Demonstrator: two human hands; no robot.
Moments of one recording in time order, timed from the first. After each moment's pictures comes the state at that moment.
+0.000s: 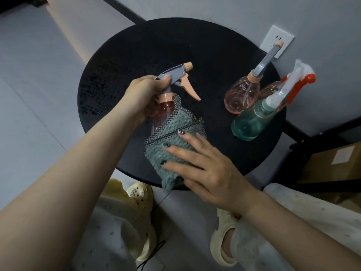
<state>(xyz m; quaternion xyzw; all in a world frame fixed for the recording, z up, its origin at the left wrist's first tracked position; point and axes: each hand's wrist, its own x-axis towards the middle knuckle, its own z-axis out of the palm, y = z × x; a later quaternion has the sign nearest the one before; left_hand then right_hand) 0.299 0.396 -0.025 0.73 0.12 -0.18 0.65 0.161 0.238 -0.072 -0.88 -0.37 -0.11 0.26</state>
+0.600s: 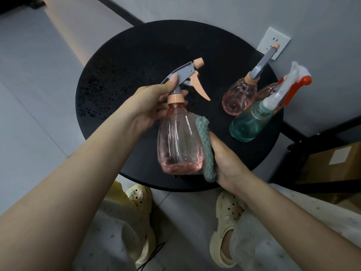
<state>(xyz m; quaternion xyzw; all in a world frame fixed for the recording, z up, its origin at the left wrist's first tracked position) 0.293 0.385 -0.024 0.62 0.12 -0.26 0.73 0.183 0.241 -0.060 -0.60 0.16 0.20 0.76</state>
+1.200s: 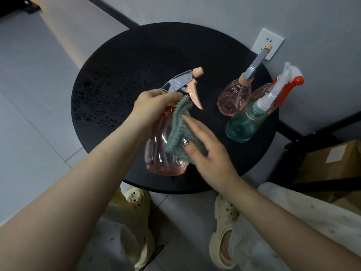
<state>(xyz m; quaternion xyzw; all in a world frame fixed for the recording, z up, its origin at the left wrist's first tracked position) 0.285 0.371 -0.031 0.71 0.13 -0.19 0.66 0.177 0.242 -0.062 -0.79 -0.07 0.00 0.61</state>
